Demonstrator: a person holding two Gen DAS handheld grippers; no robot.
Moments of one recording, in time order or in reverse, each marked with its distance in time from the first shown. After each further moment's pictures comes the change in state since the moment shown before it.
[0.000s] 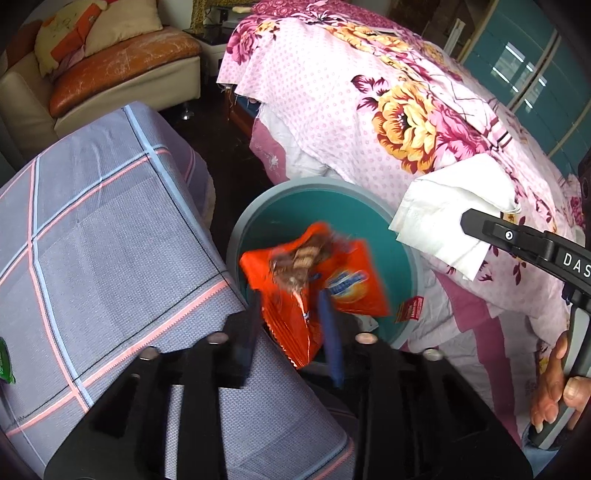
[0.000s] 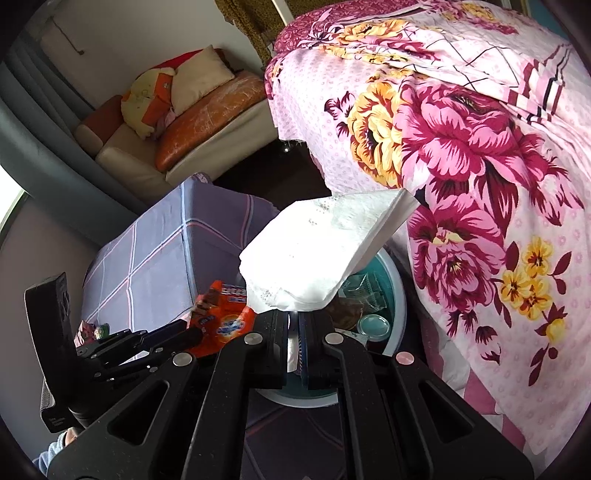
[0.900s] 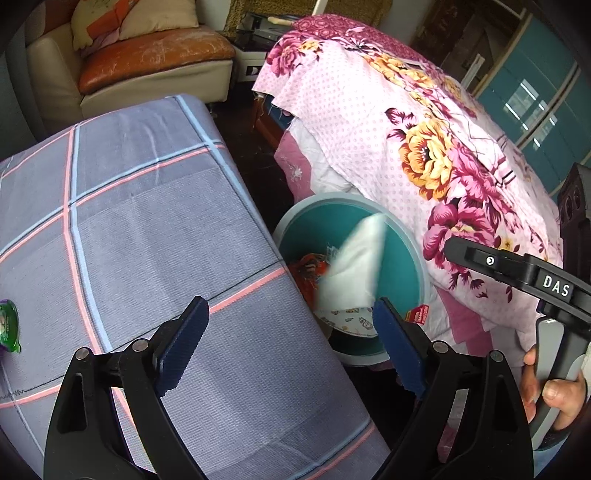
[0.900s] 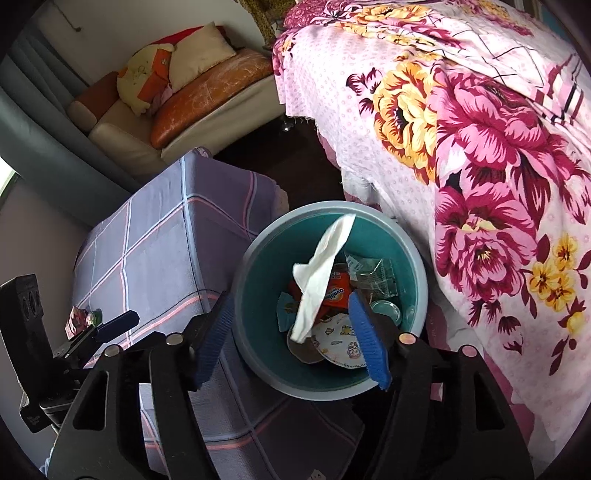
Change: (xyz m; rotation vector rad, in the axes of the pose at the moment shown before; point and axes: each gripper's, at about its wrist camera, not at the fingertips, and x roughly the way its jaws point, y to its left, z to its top) left arm -0.032 0.046 -0.017 -0.124 -0.054 -0.020; right arm 0.025 0.028 0.000 -0.016 0.087 -0.038
